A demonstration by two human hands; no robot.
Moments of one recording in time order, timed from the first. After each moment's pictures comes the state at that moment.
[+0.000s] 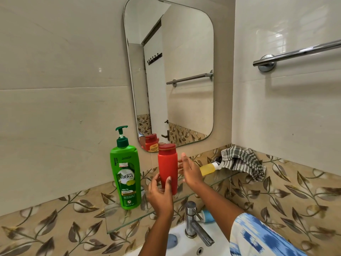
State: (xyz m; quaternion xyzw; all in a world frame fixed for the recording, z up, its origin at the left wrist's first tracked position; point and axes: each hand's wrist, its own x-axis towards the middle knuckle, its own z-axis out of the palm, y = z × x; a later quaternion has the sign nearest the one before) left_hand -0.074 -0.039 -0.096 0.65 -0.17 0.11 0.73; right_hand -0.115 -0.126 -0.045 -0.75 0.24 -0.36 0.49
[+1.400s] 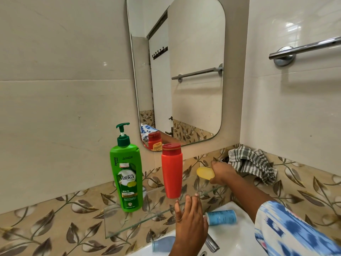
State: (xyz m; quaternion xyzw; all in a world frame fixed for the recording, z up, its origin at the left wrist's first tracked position) left_hand -0.123 -0.044 -0.146 0.84 -0.46 0.25 0.13; right_hand -0.134 -0.236 -0.046 -0.94 0.35 -0.03 -0.03
